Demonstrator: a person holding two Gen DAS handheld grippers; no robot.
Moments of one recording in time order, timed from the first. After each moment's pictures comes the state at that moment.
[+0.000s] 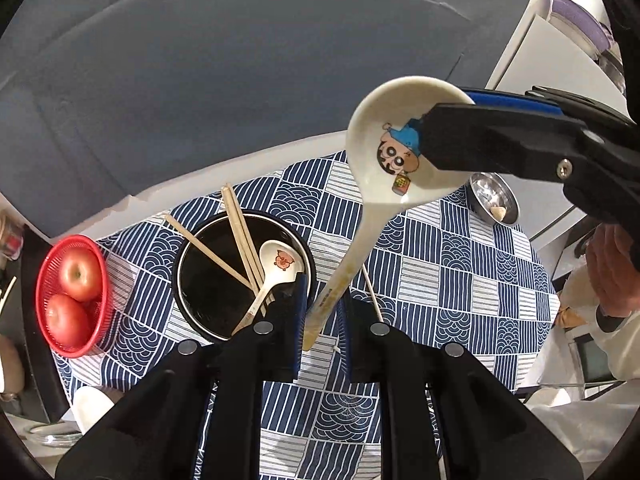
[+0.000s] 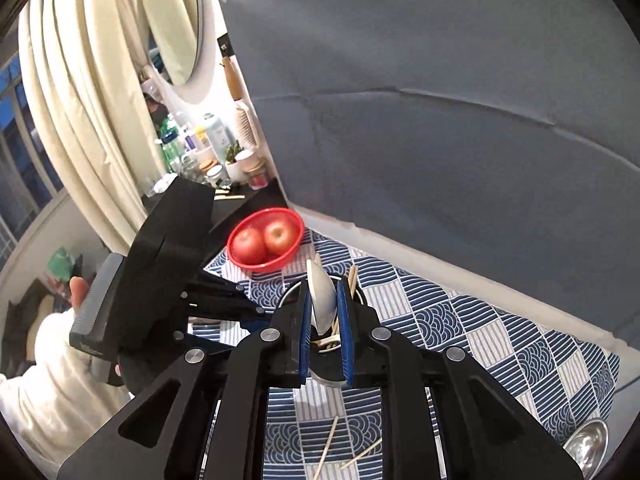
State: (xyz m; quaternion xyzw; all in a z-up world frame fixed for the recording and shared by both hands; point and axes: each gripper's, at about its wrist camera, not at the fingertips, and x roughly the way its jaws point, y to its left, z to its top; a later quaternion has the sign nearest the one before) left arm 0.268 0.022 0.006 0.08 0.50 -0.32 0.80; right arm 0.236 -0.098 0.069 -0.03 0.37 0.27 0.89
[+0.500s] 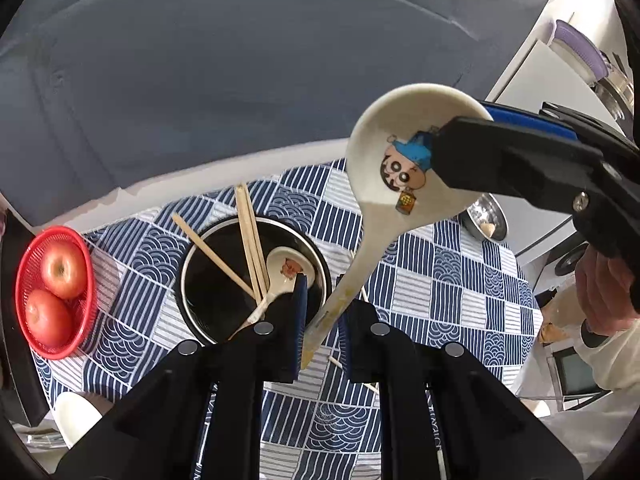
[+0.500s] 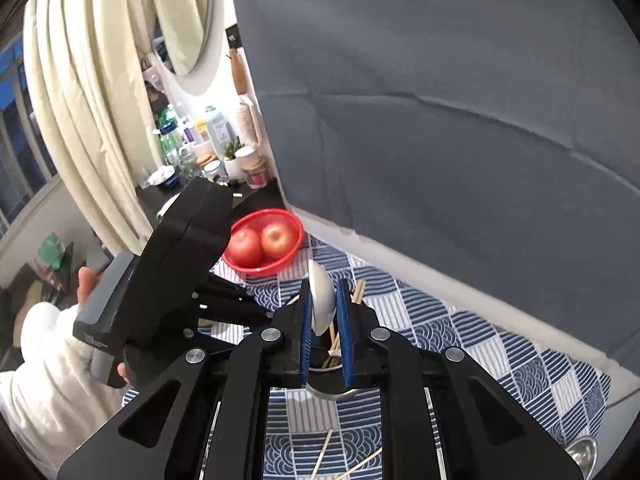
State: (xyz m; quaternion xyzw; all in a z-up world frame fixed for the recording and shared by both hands) left arm 0.286 0.044 0.001 0.03 0.49 -0.34 0.80; right arm 0.243 -0.069 0.070 -0.06 0.36 0.27 0.89
